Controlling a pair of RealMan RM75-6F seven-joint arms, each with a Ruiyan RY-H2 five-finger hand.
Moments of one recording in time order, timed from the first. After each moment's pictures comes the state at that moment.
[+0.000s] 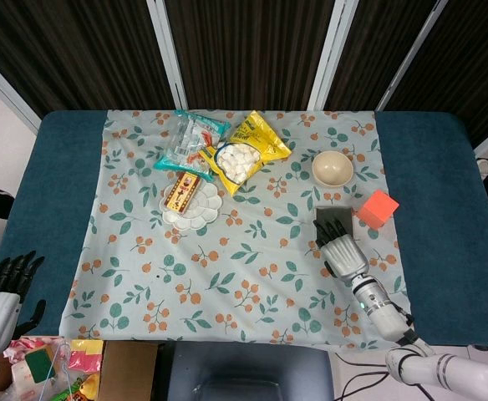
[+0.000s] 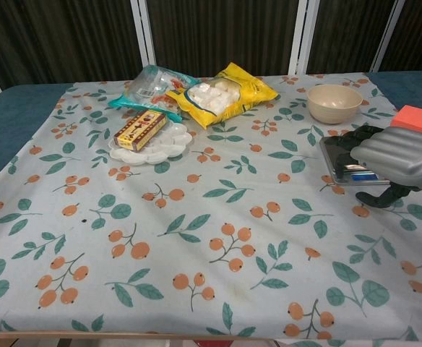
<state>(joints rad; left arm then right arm) -0.08 -1.11 0.02 -1.59 1.61 1.51 0.02 0.57 -1.54 0.06 -1.30 -1.25 0.95 -0.65</state>
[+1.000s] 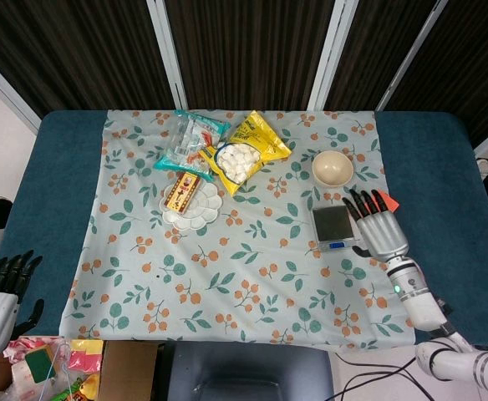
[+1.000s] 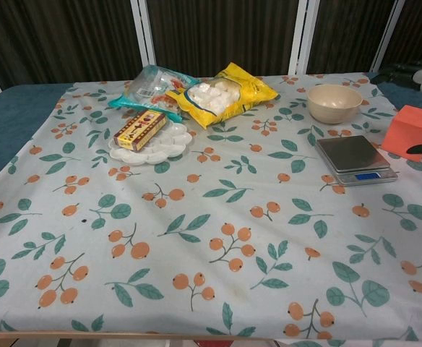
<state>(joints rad) -0.08 -1.11 0.01 -1.59 1.61 1.53 0.03 0.55 -1.33 0.13 -1.37 -1.26 1.05 -0.44</state>
